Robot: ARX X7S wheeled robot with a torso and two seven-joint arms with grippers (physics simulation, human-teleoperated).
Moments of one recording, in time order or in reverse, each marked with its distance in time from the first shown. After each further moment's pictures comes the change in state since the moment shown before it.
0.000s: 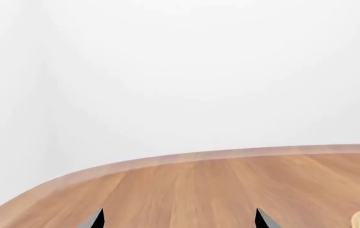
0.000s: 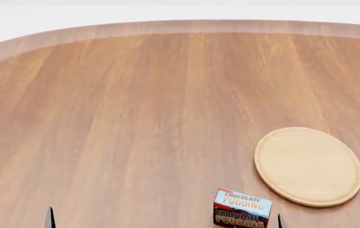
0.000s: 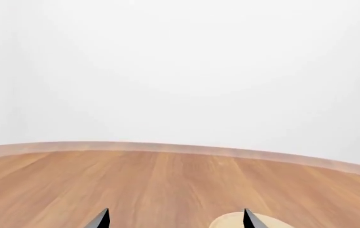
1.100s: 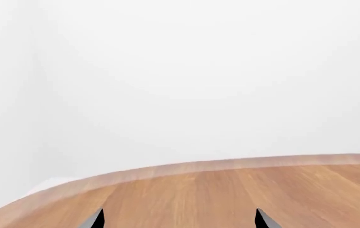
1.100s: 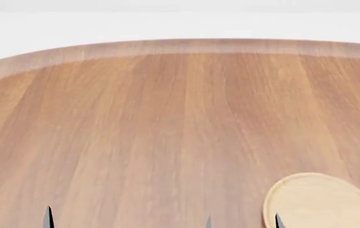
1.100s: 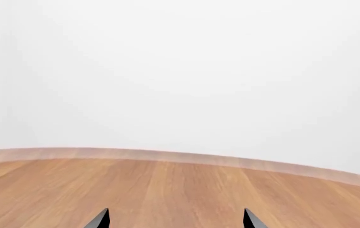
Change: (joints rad) left arm -0.006 -0.035 0.025 0.011 -0.023 -0.005 -0.042; right arm 0.010 0.033 -0.036 0.003 0.005 0.000 0.035
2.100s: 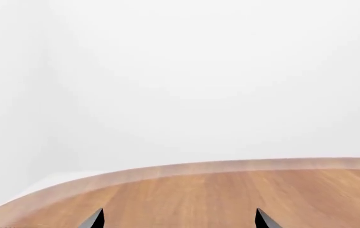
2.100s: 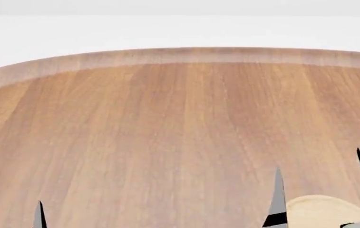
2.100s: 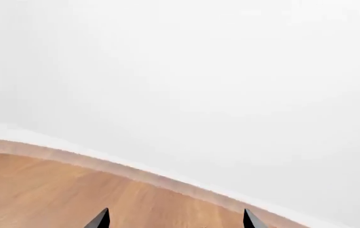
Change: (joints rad) left arm -0.033 -0.026 -0.019 -0.039 -0.054 -0.003 -0.026; right arm 0.121 0.414 0.436 -0.394 0.468 0.514 -0.120
